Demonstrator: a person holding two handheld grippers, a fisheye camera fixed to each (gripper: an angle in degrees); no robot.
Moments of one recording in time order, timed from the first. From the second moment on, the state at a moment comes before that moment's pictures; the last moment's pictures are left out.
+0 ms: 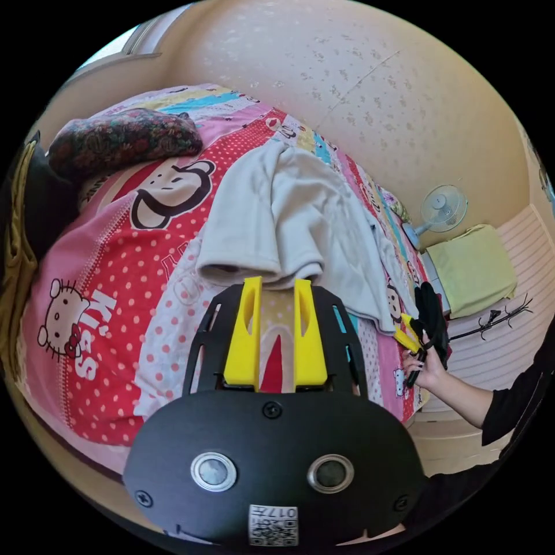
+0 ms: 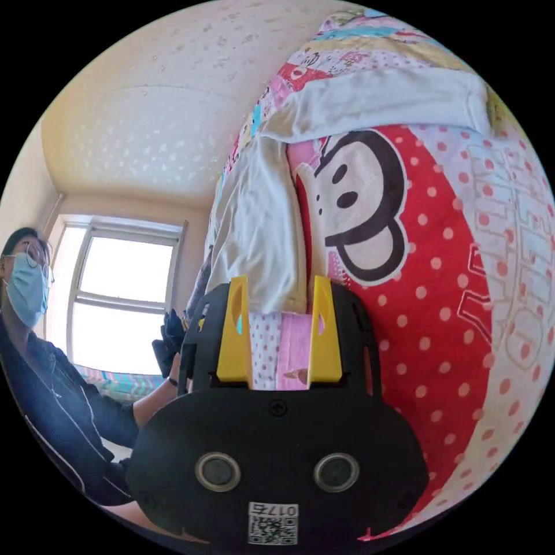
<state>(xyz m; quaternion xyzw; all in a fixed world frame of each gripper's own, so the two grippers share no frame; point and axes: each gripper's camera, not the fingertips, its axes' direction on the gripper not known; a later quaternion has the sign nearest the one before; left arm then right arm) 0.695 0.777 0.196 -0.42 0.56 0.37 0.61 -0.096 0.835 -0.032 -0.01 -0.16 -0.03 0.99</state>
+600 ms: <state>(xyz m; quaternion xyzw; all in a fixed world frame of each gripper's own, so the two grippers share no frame) 0.743 0.786 0.139 -0.41 0.55 0.42 0.60 -0.083 0.769 -0.085 -0.10 0.00 -0.07 0.99</state>
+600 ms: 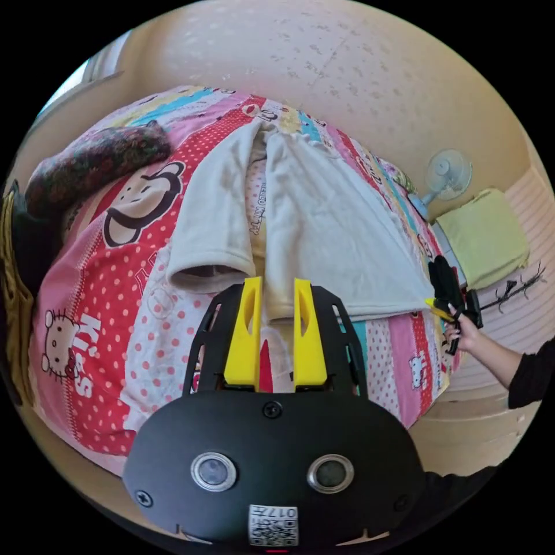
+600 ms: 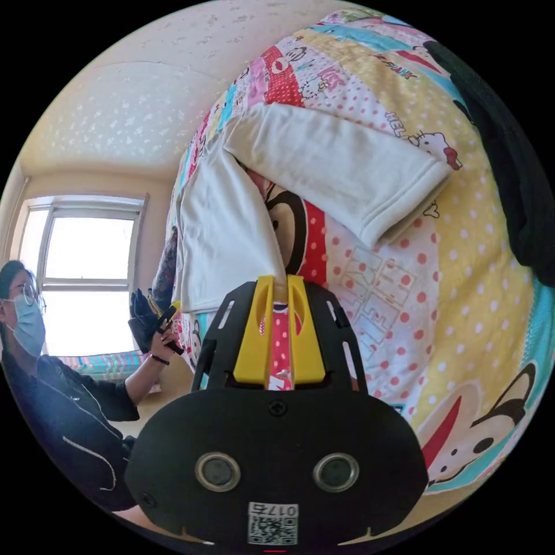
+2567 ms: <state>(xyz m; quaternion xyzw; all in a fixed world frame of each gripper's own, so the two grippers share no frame) 0.383 0.851 0.031 0.09 0.87 0.21 0.43 0.120 0.976 -0.027 0.41 -0.58 0.32 0.63</state>
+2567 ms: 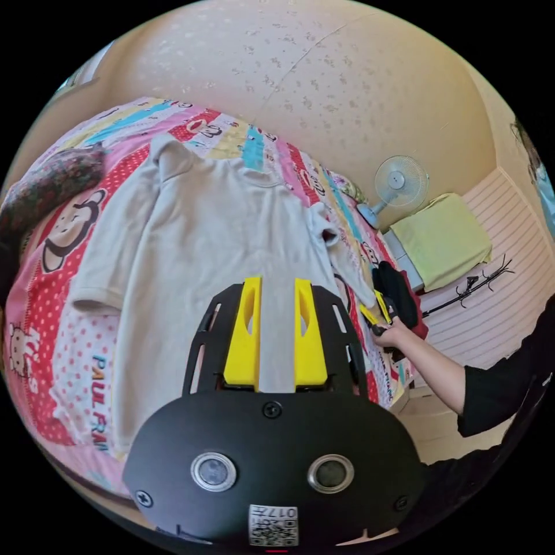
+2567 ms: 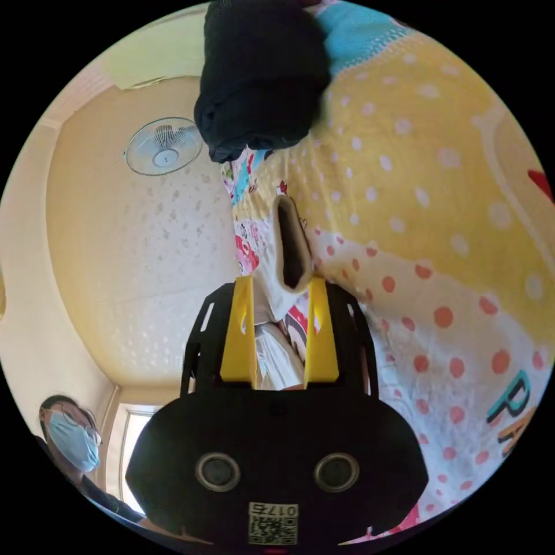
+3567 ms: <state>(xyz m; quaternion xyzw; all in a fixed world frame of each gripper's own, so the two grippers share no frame) 0.531 0.941 0.152 -0.04 0.95 0.16 0.26 0.111 0.790 -0.266 0.47 -0.55 -0.08 0.68</state>
